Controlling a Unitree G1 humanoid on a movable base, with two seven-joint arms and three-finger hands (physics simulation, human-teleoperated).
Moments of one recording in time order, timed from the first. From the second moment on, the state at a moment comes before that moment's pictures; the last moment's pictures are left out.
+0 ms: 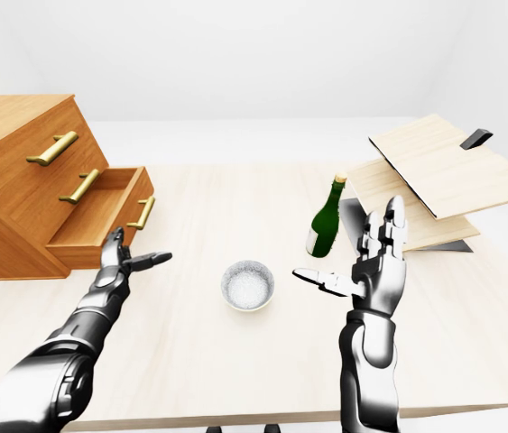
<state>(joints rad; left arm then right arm) -0.71 0.25 0.16 1.19 -0.19 -0.09 0.17 0.08 -0.01 -0.19 -0.35 0.21 -0.09 -0.13</state>
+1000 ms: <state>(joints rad) -0.70 0.35 0.22 1.20 -0.21 -0.09 0.52 0.08 -0.01 -0.20 -0.34 0.21 -0.09 -0.12</state>
